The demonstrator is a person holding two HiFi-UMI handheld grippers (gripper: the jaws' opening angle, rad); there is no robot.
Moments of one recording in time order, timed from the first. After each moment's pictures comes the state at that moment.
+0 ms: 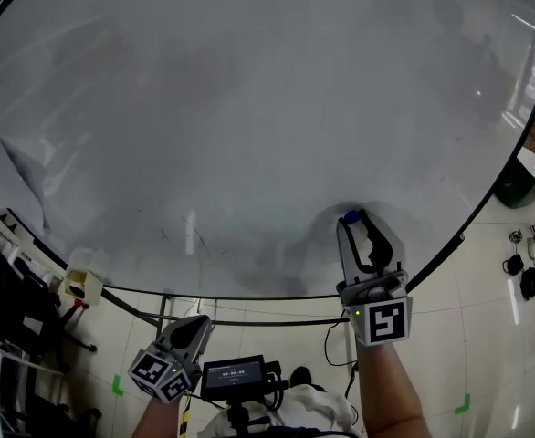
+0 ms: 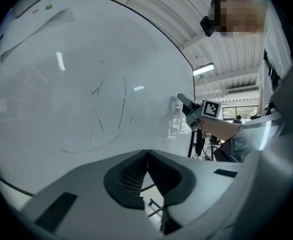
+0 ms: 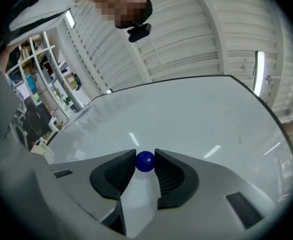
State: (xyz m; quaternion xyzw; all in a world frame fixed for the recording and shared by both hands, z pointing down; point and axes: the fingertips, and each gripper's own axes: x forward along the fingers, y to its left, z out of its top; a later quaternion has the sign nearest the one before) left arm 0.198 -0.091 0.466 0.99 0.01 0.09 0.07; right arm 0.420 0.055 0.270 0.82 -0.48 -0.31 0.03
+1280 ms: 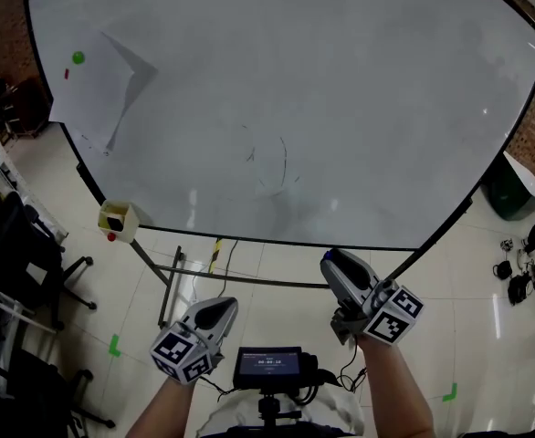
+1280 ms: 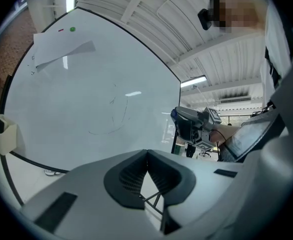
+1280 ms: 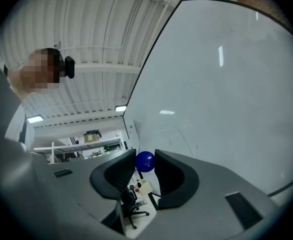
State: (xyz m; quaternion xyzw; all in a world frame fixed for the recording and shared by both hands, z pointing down) left arm -0.009 -0.065 0.483 0.99 0.04 0.06 0.10; right arm 0.144 0.027 0.366 0.67 -0.71 0.06 -0.23
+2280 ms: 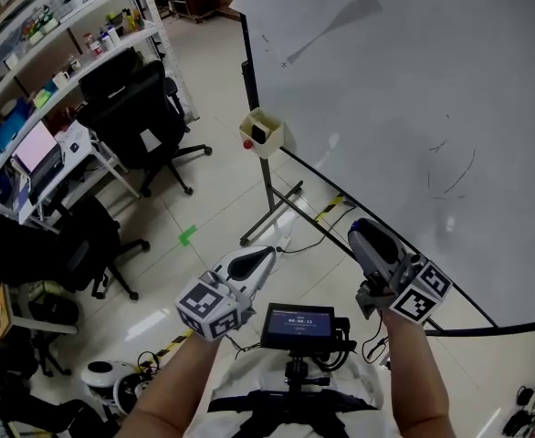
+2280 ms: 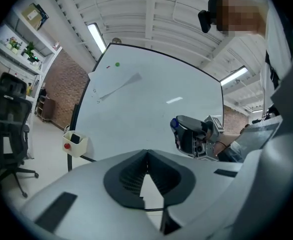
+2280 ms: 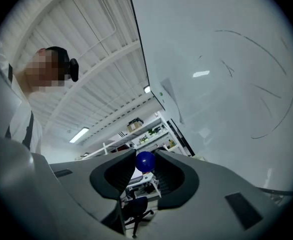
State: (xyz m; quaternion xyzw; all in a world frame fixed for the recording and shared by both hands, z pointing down) left arm -0.128 -0.158 0.479 0.96 -0.25 0.04 0.12; right arm 0.017 -0.156 0.404 0.40 -0.88 0.15 -0.21
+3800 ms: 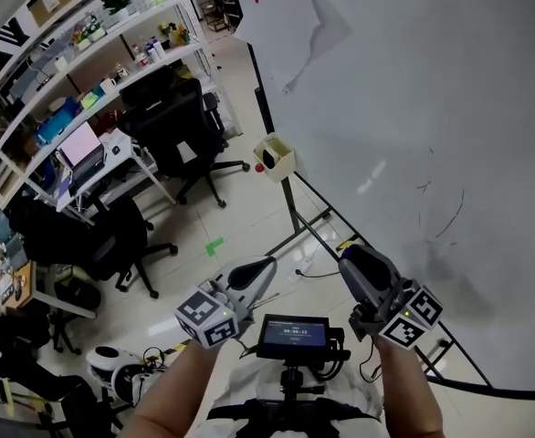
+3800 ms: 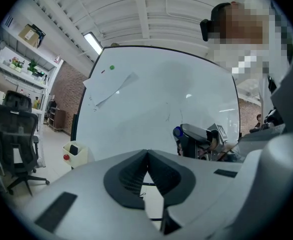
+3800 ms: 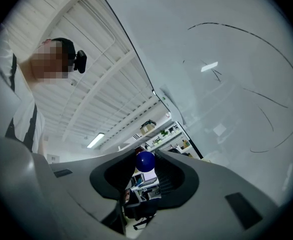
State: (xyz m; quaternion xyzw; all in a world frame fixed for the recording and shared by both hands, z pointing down) left arm -0.043 -0.171 0.445 0.95 -0.31 0.04 0.08; right arm 0.090 -0.168 0.396 0.31 -0.91 0.14 -0.24
